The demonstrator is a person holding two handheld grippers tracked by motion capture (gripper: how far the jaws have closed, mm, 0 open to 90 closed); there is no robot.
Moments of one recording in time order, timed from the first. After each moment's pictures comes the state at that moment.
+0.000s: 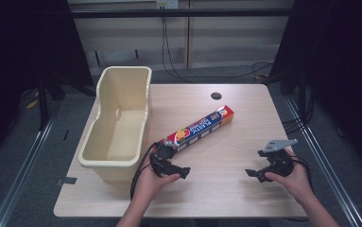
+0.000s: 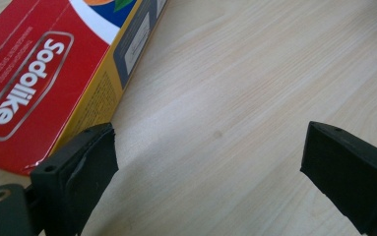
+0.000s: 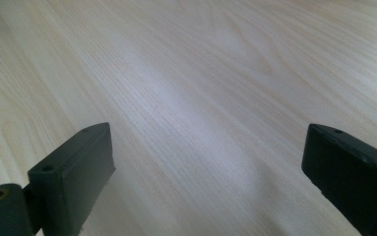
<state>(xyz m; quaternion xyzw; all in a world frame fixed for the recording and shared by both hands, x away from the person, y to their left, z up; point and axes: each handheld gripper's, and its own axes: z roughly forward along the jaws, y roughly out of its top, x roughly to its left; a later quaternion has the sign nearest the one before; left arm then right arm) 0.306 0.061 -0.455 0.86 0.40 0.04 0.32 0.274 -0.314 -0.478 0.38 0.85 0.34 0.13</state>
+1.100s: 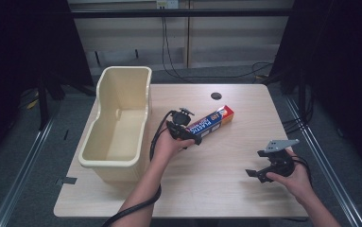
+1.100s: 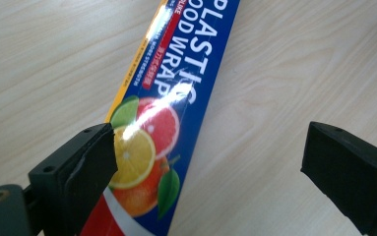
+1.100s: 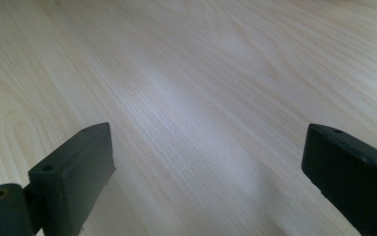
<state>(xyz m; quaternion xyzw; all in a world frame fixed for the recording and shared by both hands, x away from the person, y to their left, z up) 0.402 0.007 -0.431 0.87 0.39 0.04 0.30 0.274 -0.317 -0.478 0.37 0.85 0.36 0.12</state>
